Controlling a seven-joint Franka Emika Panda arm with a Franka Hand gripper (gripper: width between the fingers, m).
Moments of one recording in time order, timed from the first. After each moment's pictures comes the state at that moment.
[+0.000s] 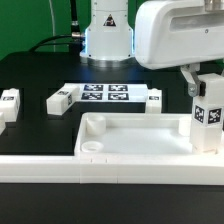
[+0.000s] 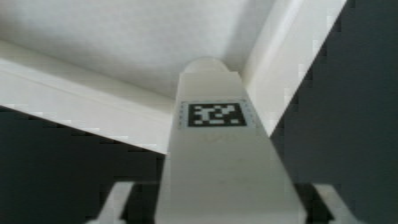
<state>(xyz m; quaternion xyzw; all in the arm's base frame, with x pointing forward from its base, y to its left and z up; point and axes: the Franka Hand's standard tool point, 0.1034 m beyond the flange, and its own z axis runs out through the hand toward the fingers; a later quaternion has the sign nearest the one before) 0.637 0.101 0.114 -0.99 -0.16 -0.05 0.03</state>
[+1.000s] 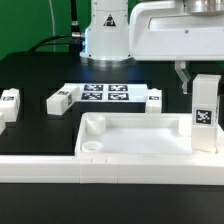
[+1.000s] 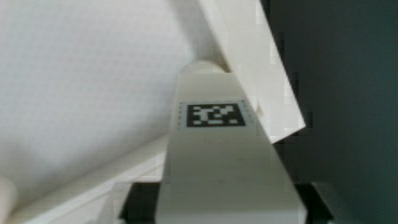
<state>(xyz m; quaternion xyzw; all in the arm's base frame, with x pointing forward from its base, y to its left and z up) 0.637 0.095 0.112 -0.95 0.30 -0.03 0.05</state>
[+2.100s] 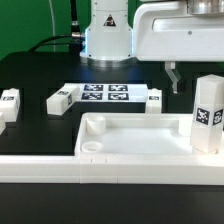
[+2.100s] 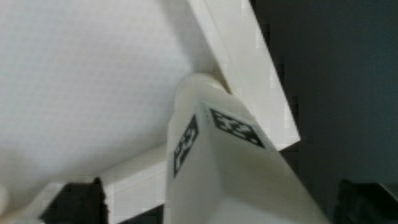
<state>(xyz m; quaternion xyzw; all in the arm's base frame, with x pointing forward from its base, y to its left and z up) 0.634 0.101 0.111 -0.98 0.20 -0.03 0.05</state>
